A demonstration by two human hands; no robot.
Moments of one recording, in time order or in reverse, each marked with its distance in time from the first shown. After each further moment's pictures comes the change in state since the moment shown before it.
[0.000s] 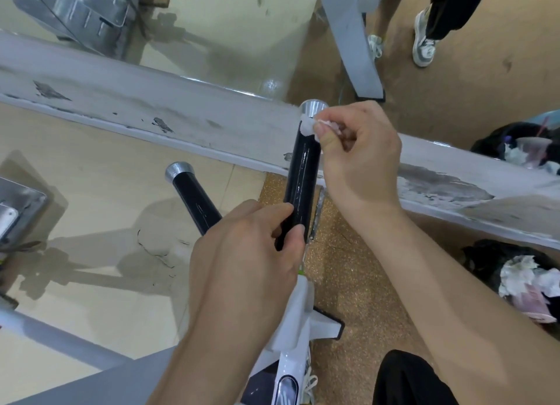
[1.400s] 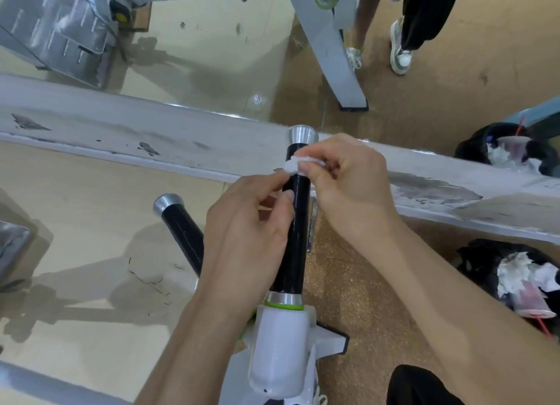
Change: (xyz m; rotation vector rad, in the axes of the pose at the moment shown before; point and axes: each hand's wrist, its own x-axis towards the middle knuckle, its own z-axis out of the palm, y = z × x) left_hand 0.058 -0.005 0.015 -0.373 -0.062 -0.063; right_hand 0.004 -0.008 -0.015 -0.098 -0.248 -0.005
